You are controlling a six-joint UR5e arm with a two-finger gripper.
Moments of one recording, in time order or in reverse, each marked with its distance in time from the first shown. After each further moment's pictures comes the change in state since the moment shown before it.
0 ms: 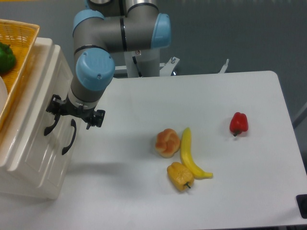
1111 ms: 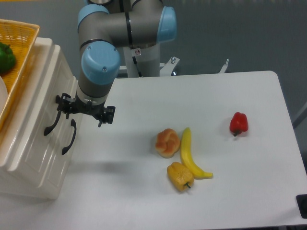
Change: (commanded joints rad) arm 0.014 0.023 -0.008 0.002 0.072 0.000
